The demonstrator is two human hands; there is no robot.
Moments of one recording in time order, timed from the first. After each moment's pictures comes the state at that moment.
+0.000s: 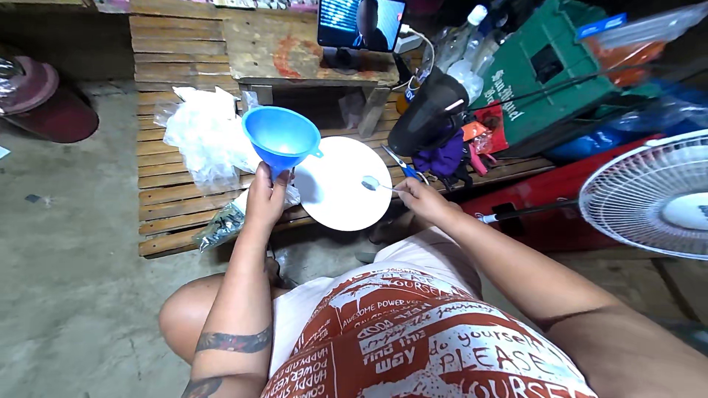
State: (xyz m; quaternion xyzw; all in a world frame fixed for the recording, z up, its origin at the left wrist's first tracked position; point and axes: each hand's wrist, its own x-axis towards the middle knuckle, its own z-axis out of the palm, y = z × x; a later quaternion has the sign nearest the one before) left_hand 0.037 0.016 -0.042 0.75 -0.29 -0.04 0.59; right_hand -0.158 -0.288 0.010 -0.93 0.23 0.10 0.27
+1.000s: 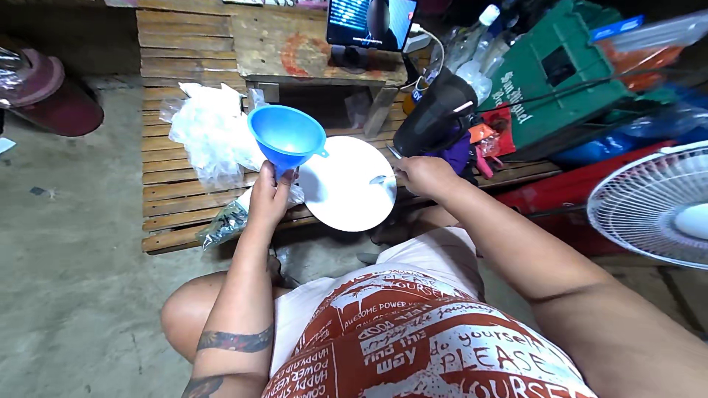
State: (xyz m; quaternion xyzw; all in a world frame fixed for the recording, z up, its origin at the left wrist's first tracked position) left_hand 0.040 0.018 -0.045 0.75 -0.30 -0.04 0.59; right_hand -0.094 -0.289 0.047 -0.98 0.13 0.18 0.01
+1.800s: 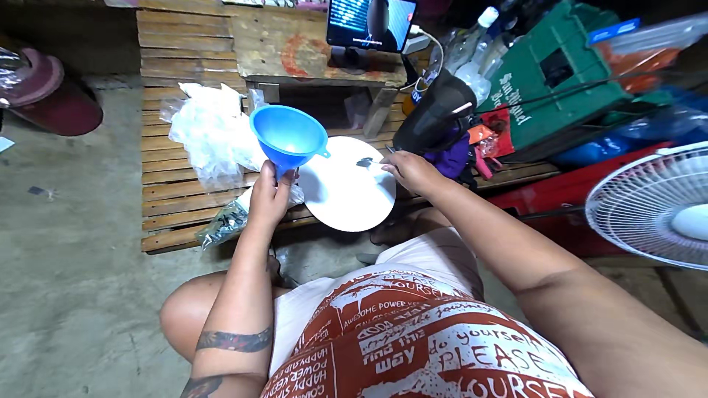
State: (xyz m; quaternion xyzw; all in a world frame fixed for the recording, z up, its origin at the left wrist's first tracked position) left_hand 0.040 0.016 -0.047 0.74 -0.31 -0.03 0.59; right_hand -0.085 -0.313 0.006 -0.99 0.02 0.04 0.14
